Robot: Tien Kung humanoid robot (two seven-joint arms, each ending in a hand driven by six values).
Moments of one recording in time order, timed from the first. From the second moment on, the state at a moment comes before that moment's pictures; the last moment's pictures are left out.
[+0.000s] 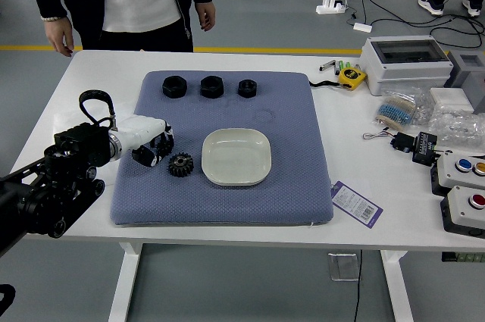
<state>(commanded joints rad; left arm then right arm) -0.78 0.25 -0.76 -0.75 2.09 -0.11 -0.04 0.11 -0.24 0.22 0.26 0.04 -0.24 -0.07</state>
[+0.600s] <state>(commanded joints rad) -0.78 0.26 -0.84 -0.82 2.12 -0.10 -0.04 0.11 -0.24 0.21 0.26 0.04 -0.24 -0.07</state>
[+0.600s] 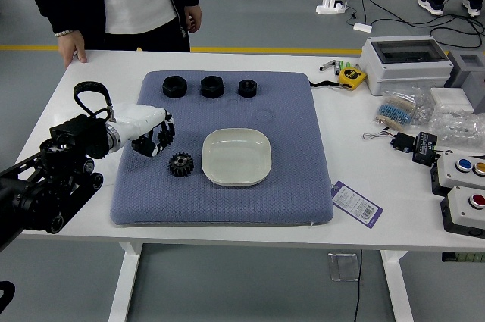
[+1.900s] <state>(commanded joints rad) -0.84 0.17 -0.62 -0.92 2.07 -0.05 -0.02 0.13 -0.25 0.21 0.26 0.05 -0.24 -0.07</state>
